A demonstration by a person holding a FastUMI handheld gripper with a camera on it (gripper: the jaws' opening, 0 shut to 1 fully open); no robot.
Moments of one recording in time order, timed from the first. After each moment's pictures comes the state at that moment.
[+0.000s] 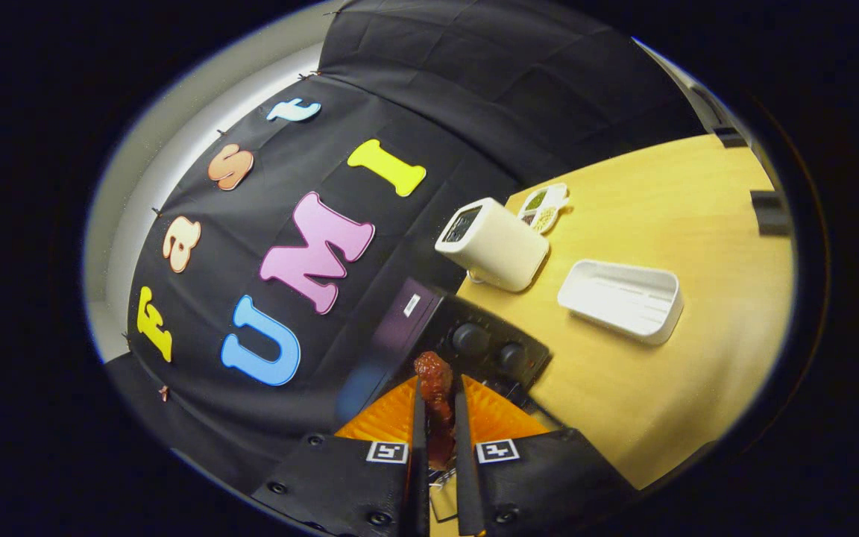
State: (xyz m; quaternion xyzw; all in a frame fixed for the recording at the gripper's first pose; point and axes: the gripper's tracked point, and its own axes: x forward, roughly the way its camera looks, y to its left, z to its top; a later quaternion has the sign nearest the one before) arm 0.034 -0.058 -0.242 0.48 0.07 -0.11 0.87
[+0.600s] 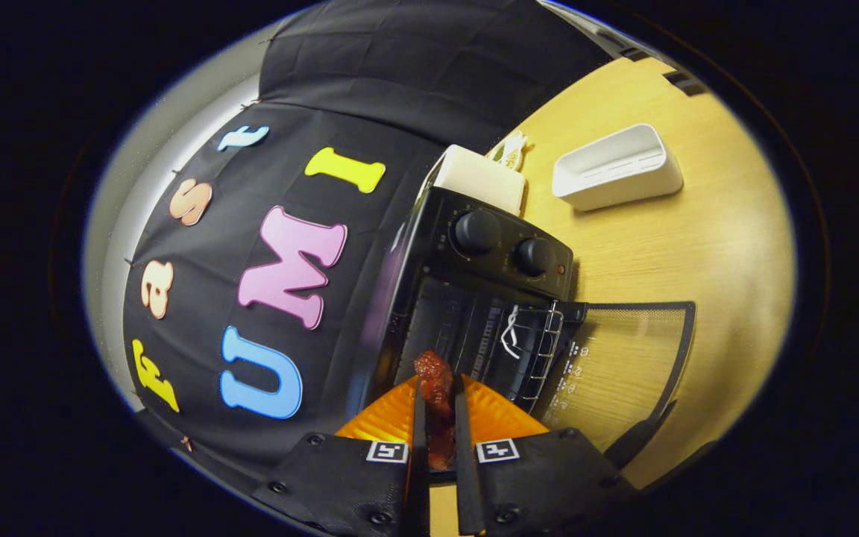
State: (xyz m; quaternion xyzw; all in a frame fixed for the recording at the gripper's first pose) arm 0.095 0.002 -0.295 0.58 0.04 -0.19 0.79
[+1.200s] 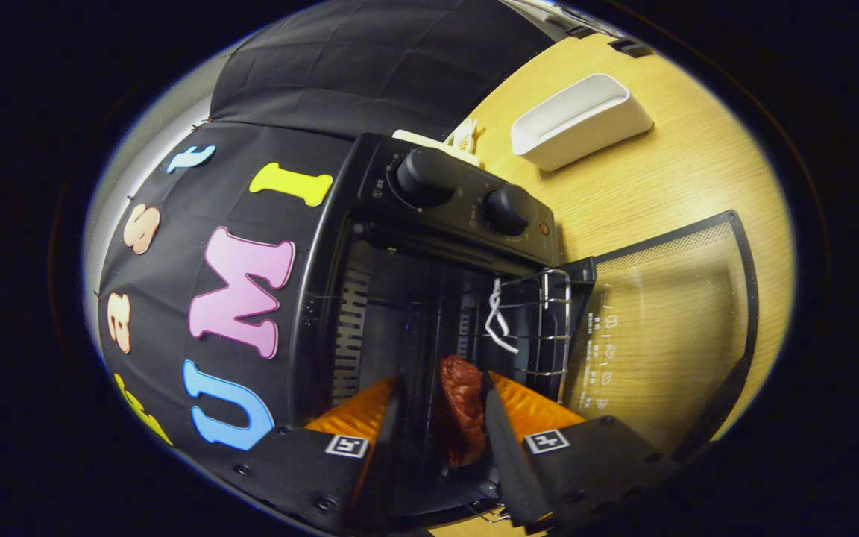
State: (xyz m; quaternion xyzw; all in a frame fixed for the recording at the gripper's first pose) arm 0.143 0.002 -0.332 0.61 0.05 -0.27 0.75
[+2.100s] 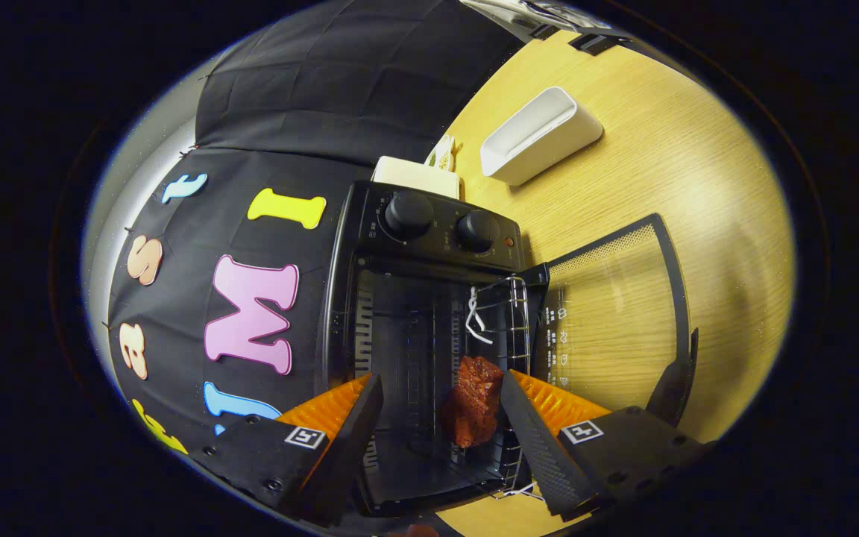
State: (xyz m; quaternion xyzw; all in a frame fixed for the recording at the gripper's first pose) arm 0.095 0.001 -0.315 0.64 0.02 -0.28 0.71
